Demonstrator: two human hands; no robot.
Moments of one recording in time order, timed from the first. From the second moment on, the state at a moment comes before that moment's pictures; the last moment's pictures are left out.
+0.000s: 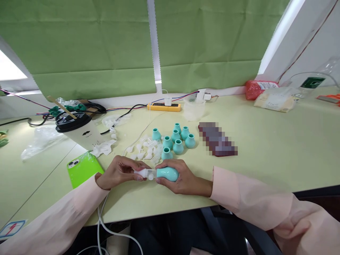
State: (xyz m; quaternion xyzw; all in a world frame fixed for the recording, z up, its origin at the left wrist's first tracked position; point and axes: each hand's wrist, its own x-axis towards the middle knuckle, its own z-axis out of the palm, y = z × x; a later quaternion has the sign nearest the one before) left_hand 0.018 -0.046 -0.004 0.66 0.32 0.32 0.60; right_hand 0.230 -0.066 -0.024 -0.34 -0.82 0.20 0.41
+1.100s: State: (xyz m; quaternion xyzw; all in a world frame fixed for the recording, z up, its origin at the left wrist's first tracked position) left_hand 0.013 -0.036 0.014 0.61 0.38 0.52 0.46; right_hand 0.209 -0.071 -0.019 -0.33 -0.74 0.49 0.33
